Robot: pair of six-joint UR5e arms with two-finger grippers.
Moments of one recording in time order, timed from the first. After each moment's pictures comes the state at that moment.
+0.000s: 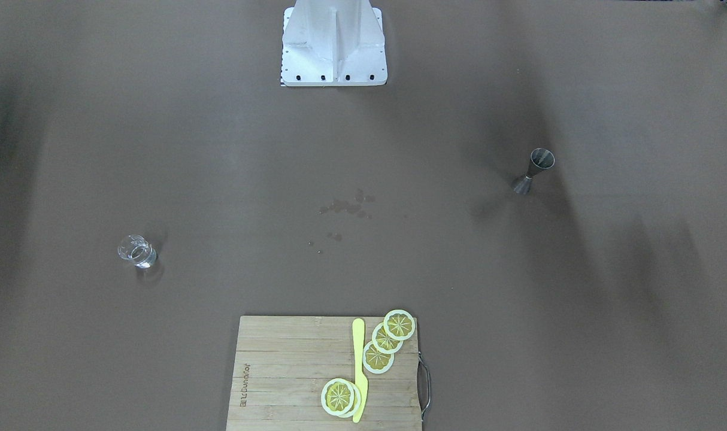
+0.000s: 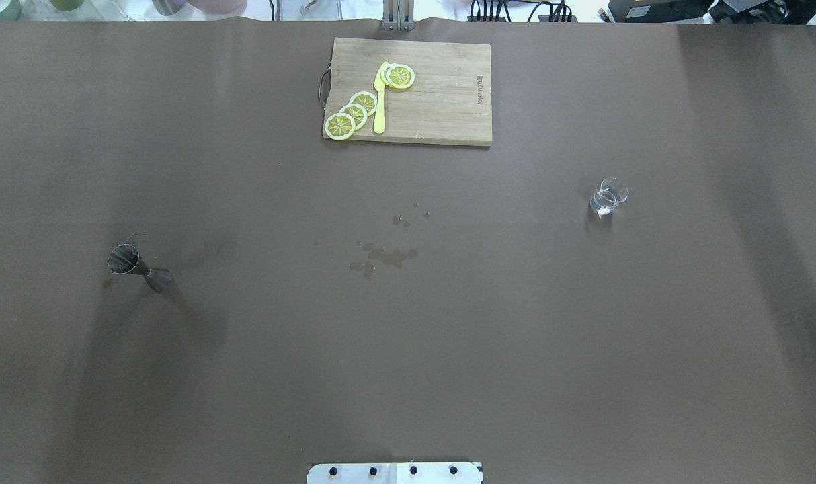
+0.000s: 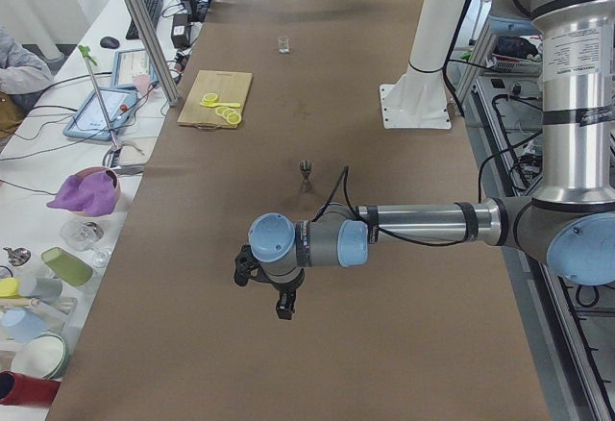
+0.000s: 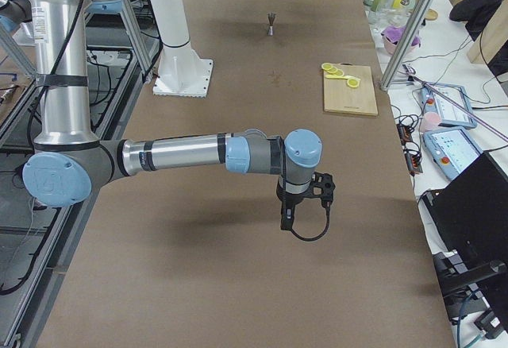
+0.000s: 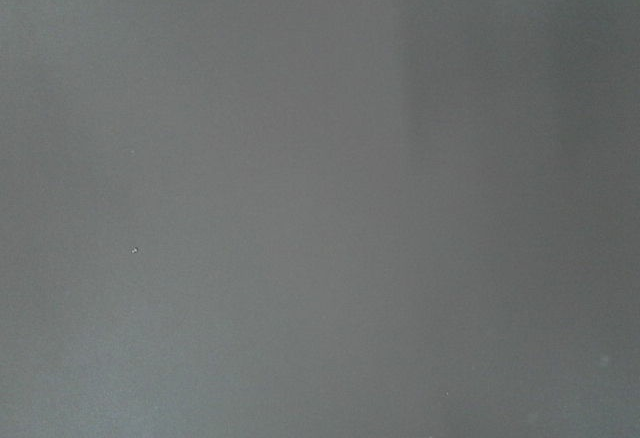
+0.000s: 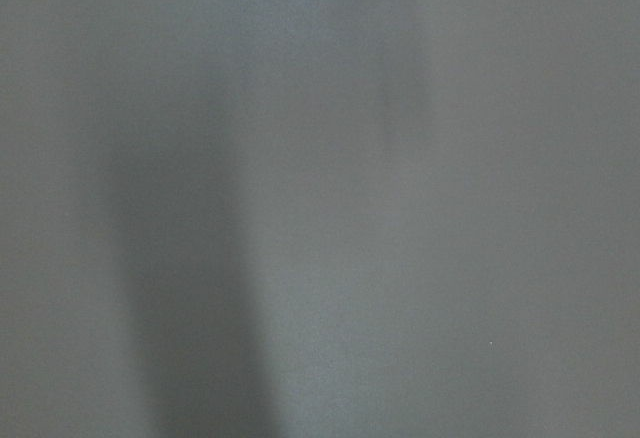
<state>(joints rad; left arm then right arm) -1.56 -1.45 -1.63 -1.55 -2.41 0.16 1.54 -1.57 1.71 -1.71 2.32 0.08</state>
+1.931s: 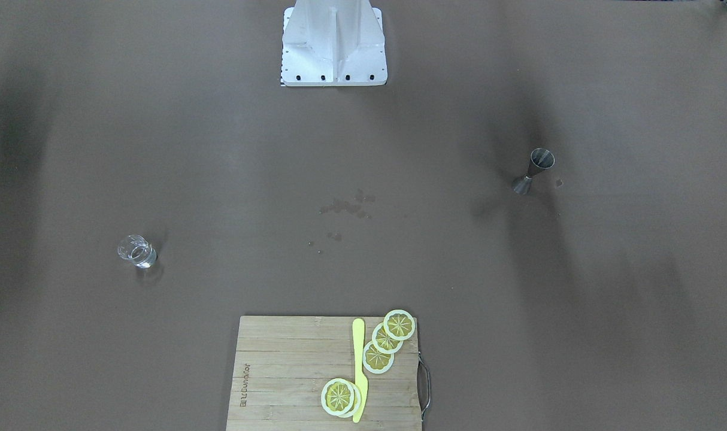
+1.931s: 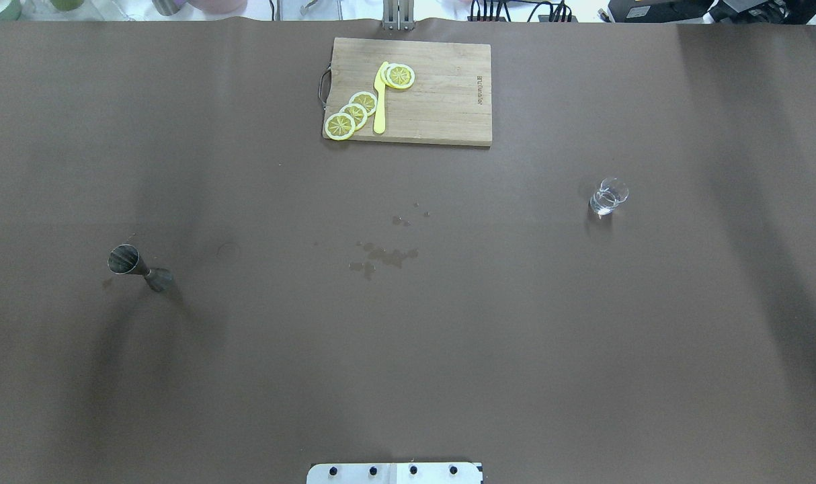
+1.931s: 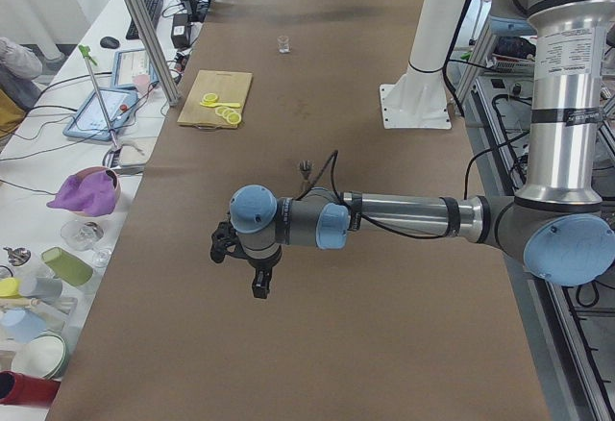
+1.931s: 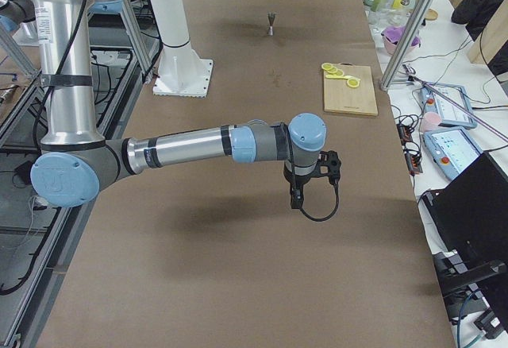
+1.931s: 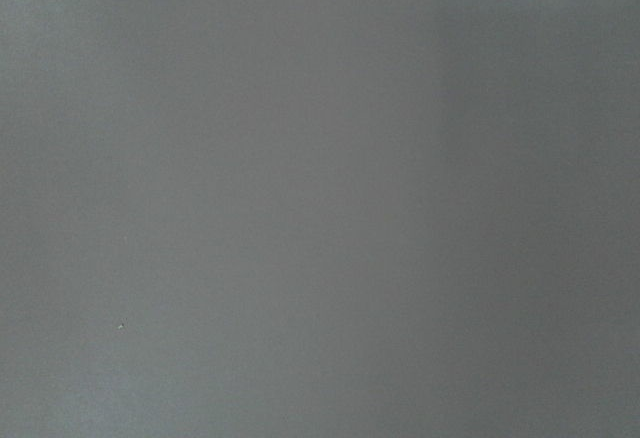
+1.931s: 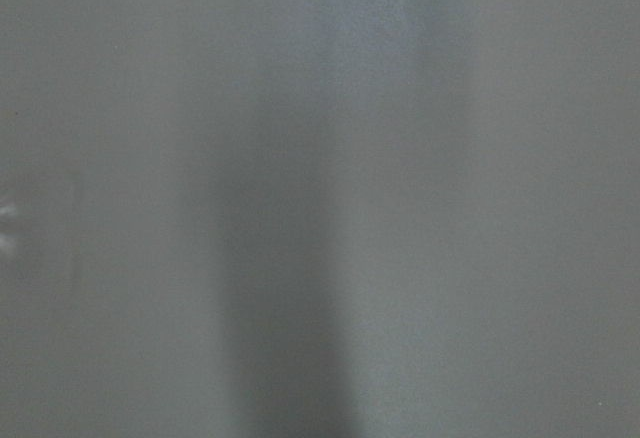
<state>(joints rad) -1.55 -1.54 -1.64 -1.62 -2.41 0.04 1.51 -1.54 1.75 -1.67 2.42 0.08</state>
